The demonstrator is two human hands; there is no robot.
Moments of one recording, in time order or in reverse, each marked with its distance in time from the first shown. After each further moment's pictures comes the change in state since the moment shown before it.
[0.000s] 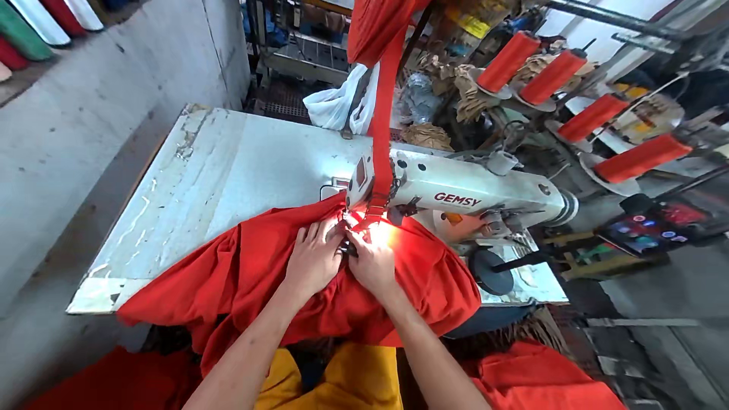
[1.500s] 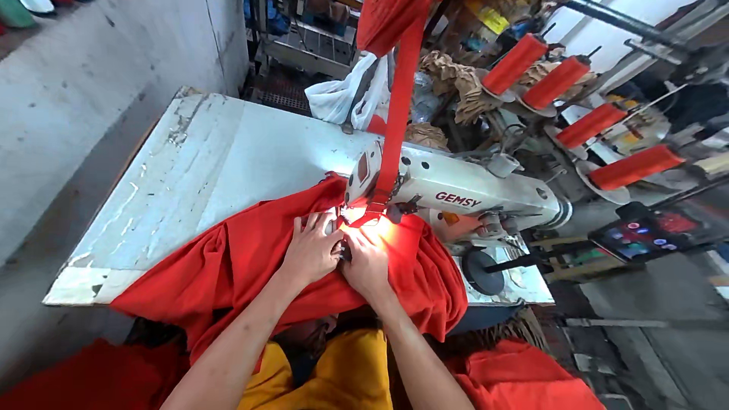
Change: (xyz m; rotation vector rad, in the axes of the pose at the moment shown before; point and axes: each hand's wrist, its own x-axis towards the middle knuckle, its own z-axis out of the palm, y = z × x) left_hand 0.007 -0.003 -0.004 -0.078 -0.028 0.036; right_hand -0.008 -0.012 -0.011 0.041 -0.144 0.023
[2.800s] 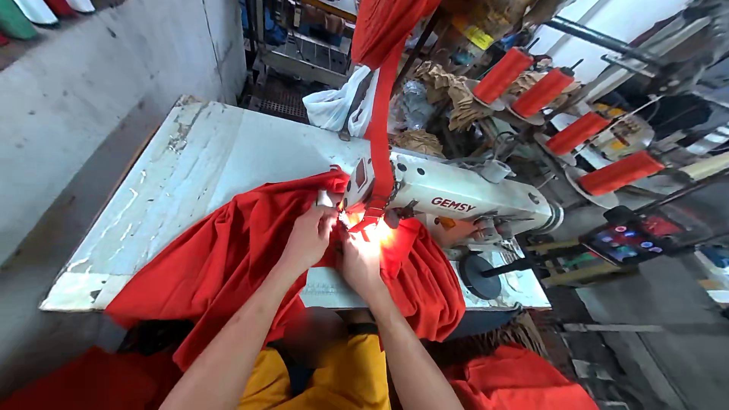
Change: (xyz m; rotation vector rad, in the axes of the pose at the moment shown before) left_hand 0.017 -0.012 -0.013 -0.511 0.261 -0.107; right_hand 0.020 -0.016 -0.001 -0.087 -0.111 0.075
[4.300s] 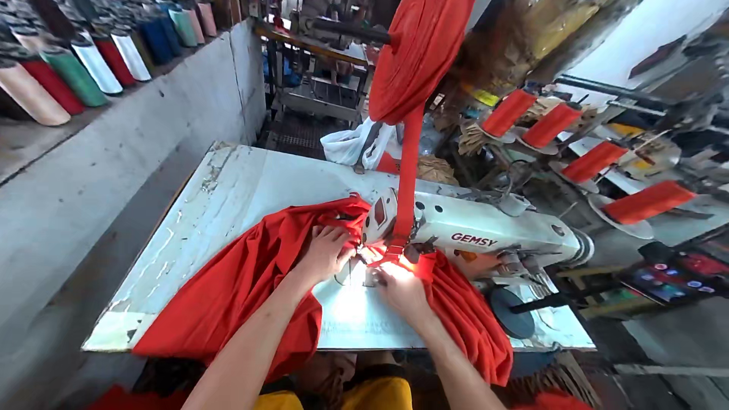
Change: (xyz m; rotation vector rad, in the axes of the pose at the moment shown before) left_hand 0.048 -0.036 -0.013 0.356 -0.205 0.285; right_hand 0.005 0.059 -0.005 0.067 0.159 -0.082
